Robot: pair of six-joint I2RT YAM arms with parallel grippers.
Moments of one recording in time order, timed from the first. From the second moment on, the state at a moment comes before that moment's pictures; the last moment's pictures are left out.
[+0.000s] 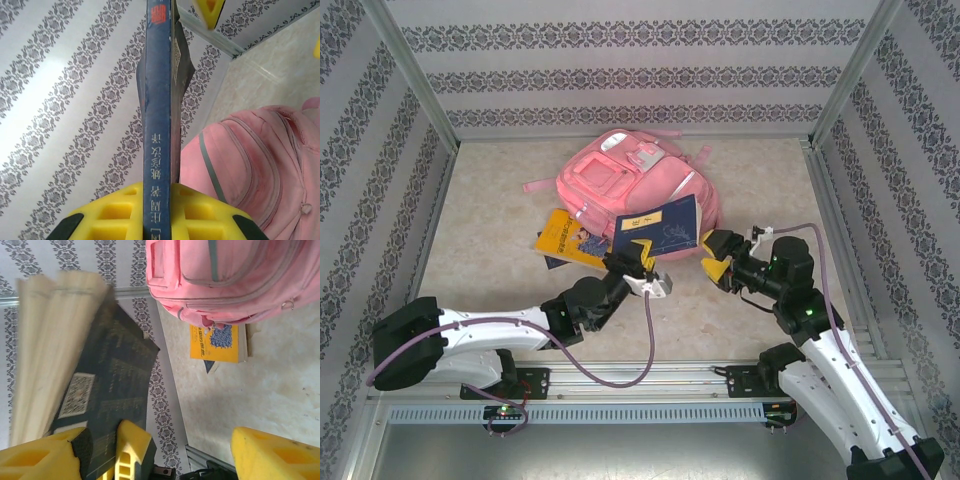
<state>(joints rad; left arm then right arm) -1.16 1.27 0.57 0.76 -0.52 1.08 0.33 0.60 0.55 -0.27 -0.56 1.44</state>
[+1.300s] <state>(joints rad) -1.24 1.31 0.53 0.74 -0.48 0.89 0.31 0.52 0.48 -0.10 -0.50 1.57</state>
